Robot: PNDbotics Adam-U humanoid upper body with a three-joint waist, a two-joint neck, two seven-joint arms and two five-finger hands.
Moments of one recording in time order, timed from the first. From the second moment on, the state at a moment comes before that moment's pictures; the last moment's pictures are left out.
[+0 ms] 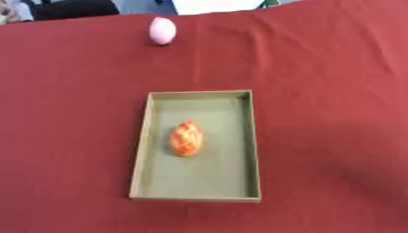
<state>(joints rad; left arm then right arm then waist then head) -0.73 0.75 -0.03 -1.83 -0.49 0.03 0.01 0.09 -0.66 -0.34 -1.98 0.46 -0.31 -0.89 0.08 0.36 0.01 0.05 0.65</state>
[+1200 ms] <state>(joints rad) -1.10 0.62 -0.17 -1.18 -0.76 -0.11 -0.40 0.01 -0.67 -0.33 -1.98 0.42 -0.33 -0.86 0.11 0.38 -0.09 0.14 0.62</state>
